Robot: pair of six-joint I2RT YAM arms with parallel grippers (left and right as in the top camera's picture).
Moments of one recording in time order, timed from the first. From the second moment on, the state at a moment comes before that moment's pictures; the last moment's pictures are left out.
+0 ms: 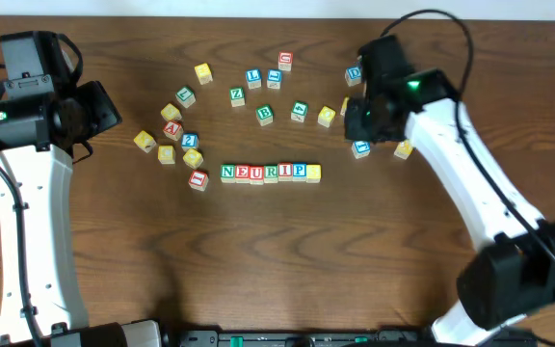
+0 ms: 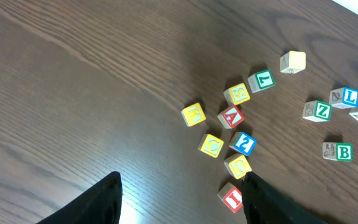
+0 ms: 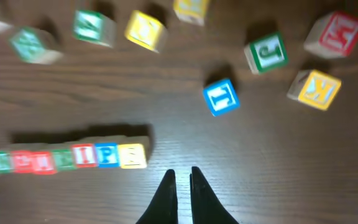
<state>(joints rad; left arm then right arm) 0.19 1.49 1.59 -1.11 -0.06 -0.29 0.34 1.78 1.61 -1.03 -0.03 0.43</state>
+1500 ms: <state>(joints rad) -0.01 1.49 1.33 -1.16 0.03 -0.31 0.27 1.90 1.62 -0.93 -0.19 0.36</state>
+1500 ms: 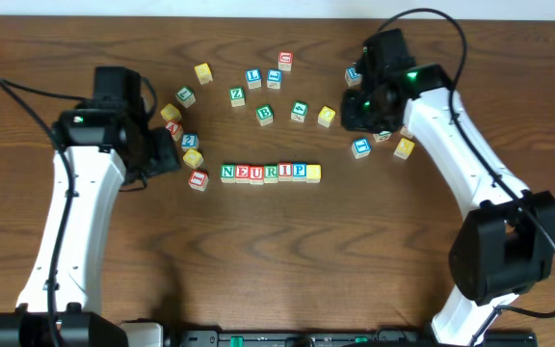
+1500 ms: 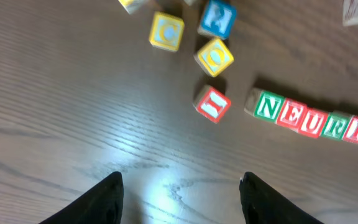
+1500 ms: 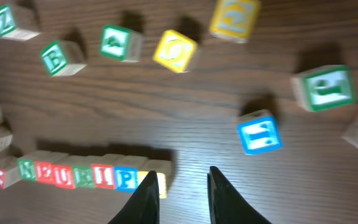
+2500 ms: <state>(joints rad) -0.19 1.49 0.93 -0.81 0.10 -0.34 0.23 1.90 1.62 -0.98 -0.16 0.31</state>
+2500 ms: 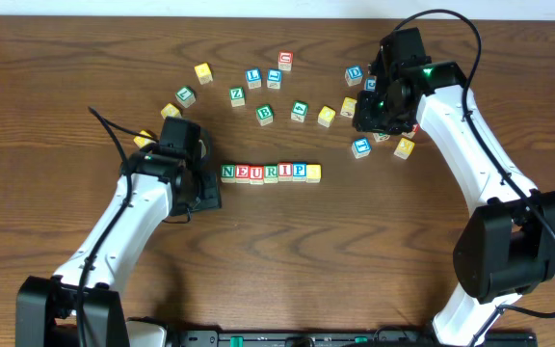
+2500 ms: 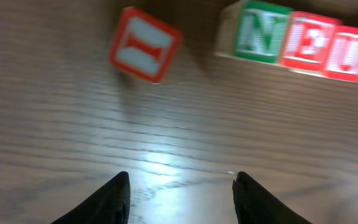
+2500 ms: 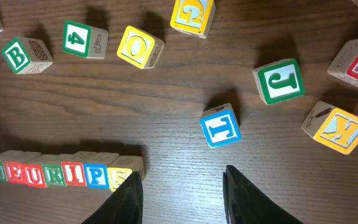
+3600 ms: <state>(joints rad) -0.19 1.68 0.90 -0.52 -0.02 -0.30 0.23 1.90 1.62 -1.01 -0.12 0.31</state>
